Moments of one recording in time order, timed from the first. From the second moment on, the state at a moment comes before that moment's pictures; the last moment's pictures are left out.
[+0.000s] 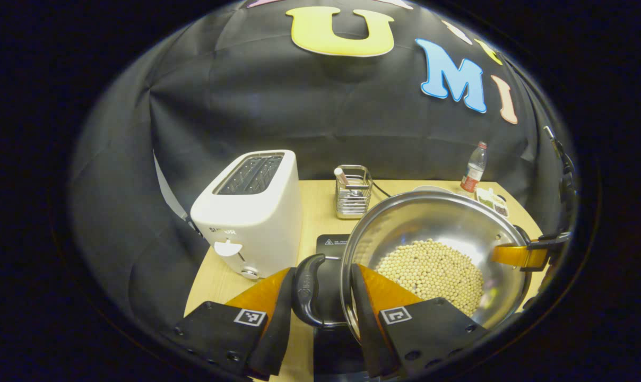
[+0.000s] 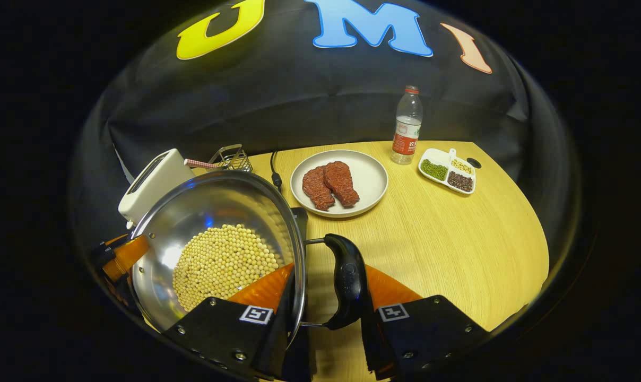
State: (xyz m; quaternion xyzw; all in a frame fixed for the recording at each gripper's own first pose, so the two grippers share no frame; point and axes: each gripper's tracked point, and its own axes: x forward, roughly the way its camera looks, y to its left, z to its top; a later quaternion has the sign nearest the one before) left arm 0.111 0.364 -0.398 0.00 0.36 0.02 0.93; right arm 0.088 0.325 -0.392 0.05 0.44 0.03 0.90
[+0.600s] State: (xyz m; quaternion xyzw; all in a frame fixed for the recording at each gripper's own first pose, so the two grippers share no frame) left arm 0.123 0.373 -0.412 0.00 0.36 0.01 0.93; right arm 0.094 0.339 -0.404 0.05 0.44 0.02 0.90
